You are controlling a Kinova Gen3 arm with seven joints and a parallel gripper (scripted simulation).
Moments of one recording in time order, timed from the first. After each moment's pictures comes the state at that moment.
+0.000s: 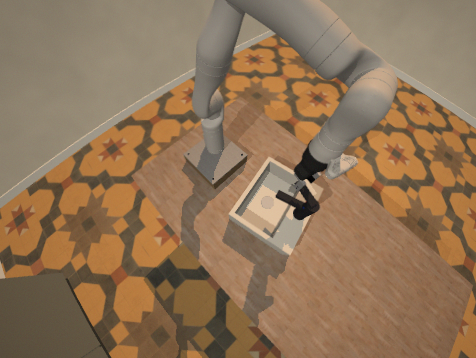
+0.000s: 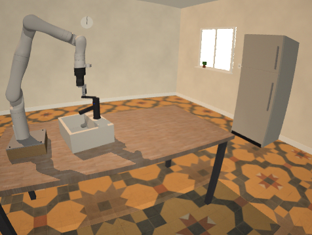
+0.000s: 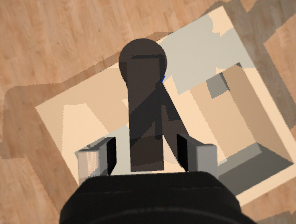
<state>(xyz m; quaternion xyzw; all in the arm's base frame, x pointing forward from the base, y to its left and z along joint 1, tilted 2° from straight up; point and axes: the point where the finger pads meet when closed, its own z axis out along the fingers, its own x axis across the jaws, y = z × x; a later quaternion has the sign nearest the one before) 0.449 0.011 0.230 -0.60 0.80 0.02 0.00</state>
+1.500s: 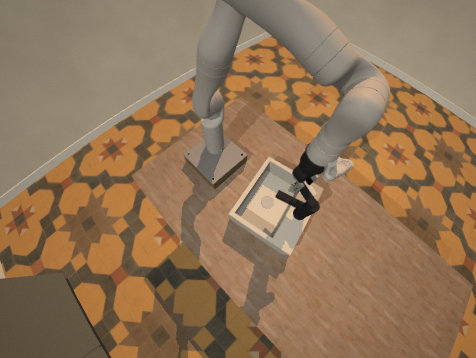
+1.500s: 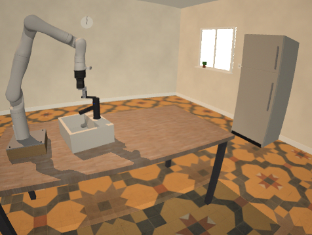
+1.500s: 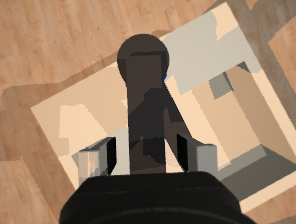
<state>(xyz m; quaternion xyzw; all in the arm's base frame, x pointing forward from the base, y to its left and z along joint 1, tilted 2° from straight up) 0.450 0.011 0.215 -0.60 0.80 0.02 0.00</state>
